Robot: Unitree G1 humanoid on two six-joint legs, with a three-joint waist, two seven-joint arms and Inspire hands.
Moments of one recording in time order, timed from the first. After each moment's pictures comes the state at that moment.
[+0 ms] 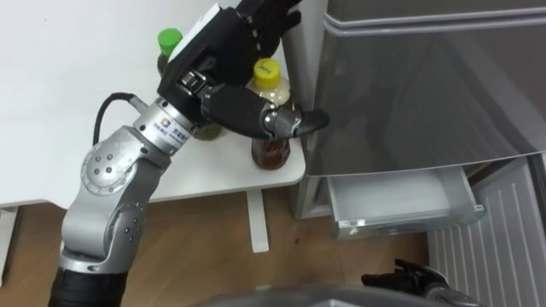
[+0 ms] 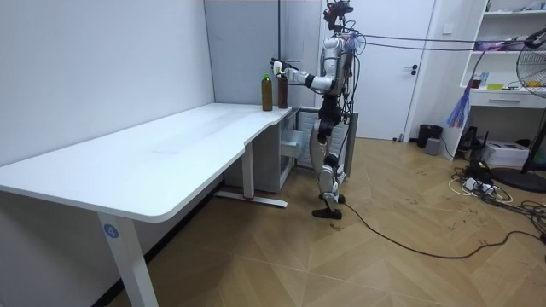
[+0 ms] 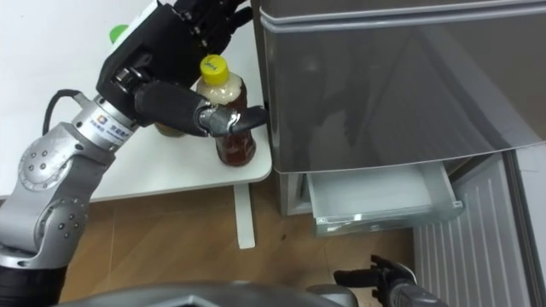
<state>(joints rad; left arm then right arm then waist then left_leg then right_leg) 0.07 0.28 -0.08 -0.39 -0.42 0.12 -0.51 0.02 -0.25 0.02 1.28 0.12 0.00 0.15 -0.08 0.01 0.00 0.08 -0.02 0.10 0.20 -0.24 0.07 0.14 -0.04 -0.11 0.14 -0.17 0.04</state>
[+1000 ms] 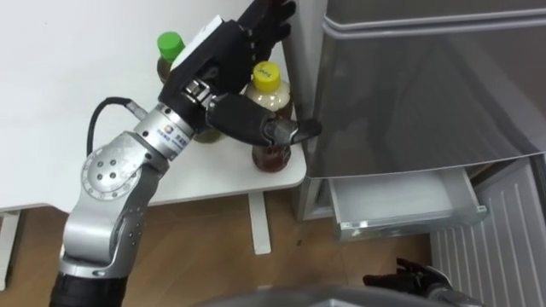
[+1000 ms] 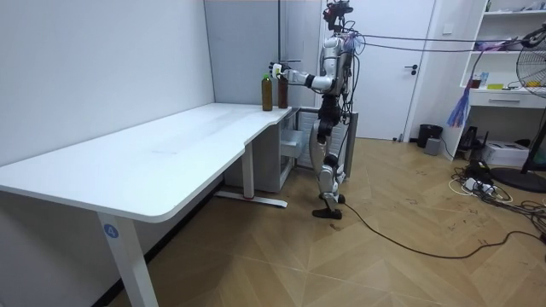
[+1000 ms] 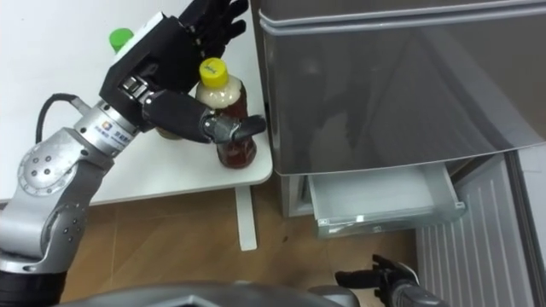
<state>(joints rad) 0.10 0.28 -0.08 -0.39 -0.31 0.12 -0.50 0.04 -0.26 0.01 1.26 0.10 -0.01 0.16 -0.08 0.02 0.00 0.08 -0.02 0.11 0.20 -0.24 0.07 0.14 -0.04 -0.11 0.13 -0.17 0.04</state>
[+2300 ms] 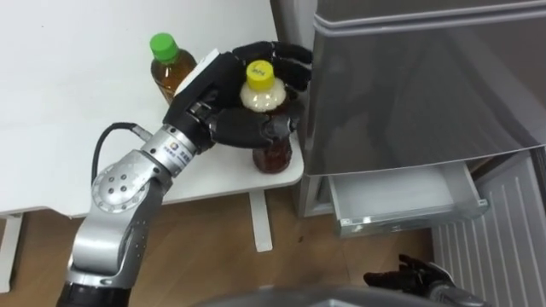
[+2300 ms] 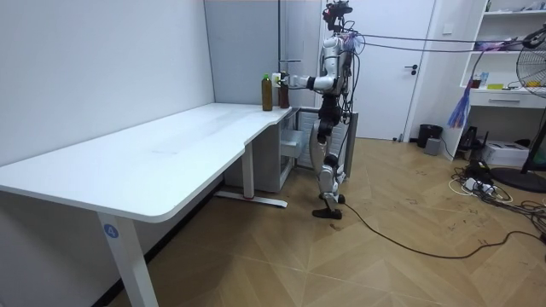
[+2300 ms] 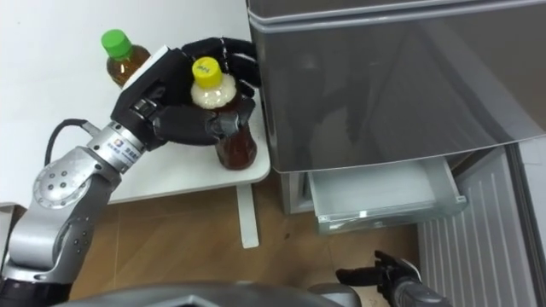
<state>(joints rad) 0.15 0.27 -0.10 -0.29 -0.26 0.11 -0.45 0.04 -0.26 0.00 1.26 0.08 -0.02 0.16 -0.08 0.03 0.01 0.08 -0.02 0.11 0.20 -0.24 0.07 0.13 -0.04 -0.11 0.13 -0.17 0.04</state>
